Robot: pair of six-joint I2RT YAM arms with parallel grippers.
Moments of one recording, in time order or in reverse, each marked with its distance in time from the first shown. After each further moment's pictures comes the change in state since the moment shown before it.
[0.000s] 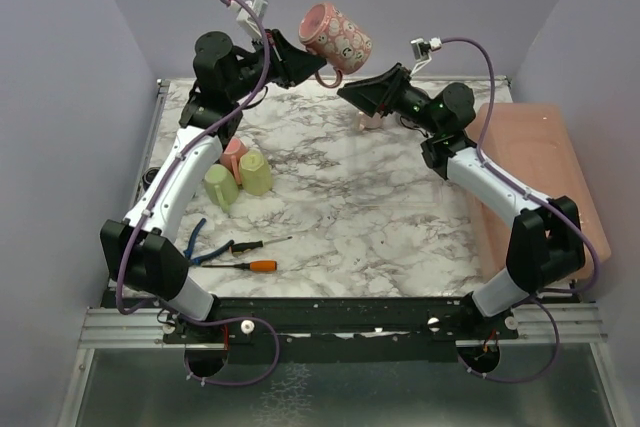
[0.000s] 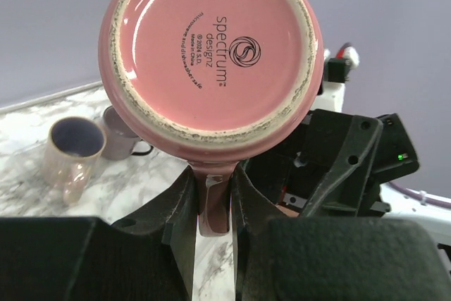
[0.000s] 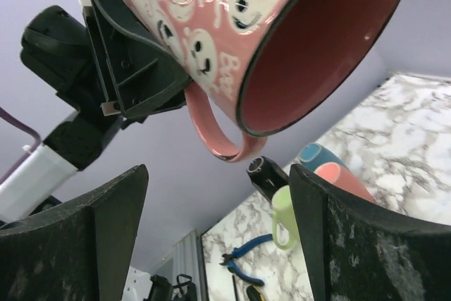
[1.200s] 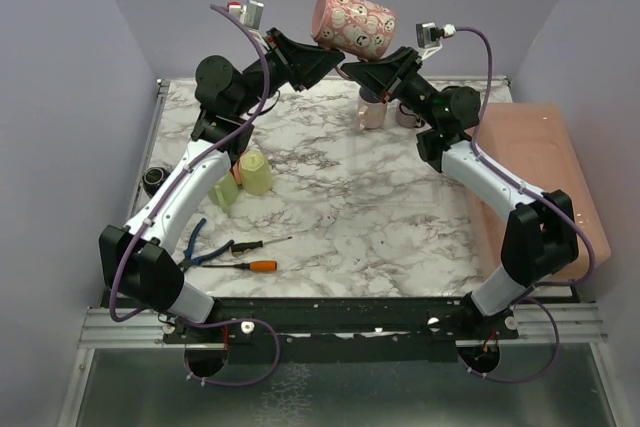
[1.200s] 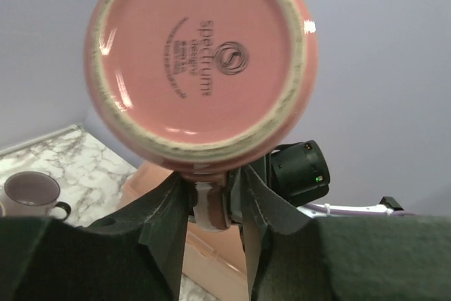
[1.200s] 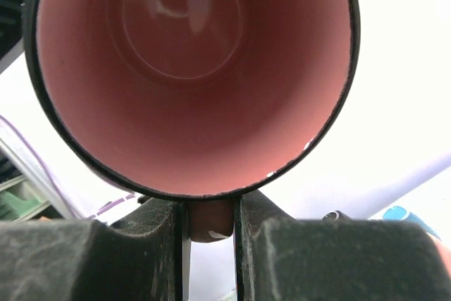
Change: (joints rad) left arm -0.097 -0.065 -0.138 0.447 -0.034 -0.241; right arm 0.021 0.058 0.095 0.323 0.037 0.327
